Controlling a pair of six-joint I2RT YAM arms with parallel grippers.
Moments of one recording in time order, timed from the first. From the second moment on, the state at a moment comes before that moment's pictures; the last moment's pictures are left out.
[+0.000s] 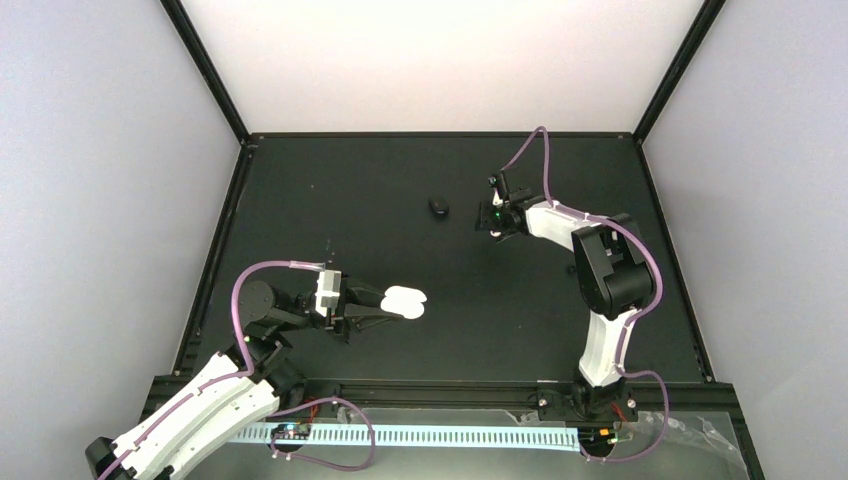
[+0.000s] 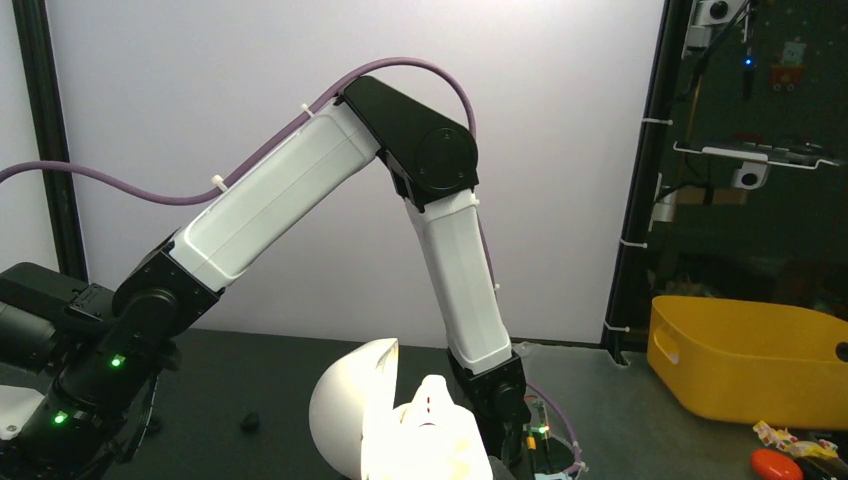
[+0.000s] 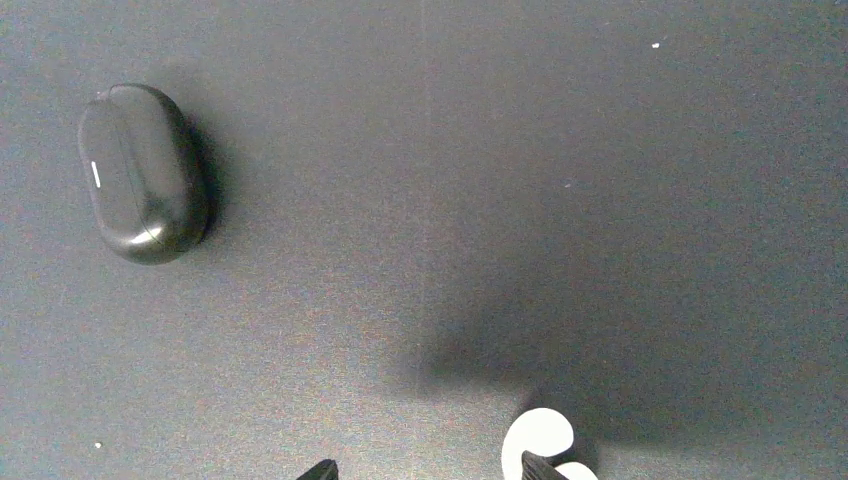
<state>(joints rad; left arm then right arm) -0.70 0.48 0.43 0.33 0.81 -0.28 0.38 1.91 1.20 -0.24 -0.07 0.42</state>
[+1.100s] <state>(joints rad) -0.70 0.48 0.43 0.33 0.81 -0.28 0.38 1.91 1.20 -0.25 0.09 0.37</state>
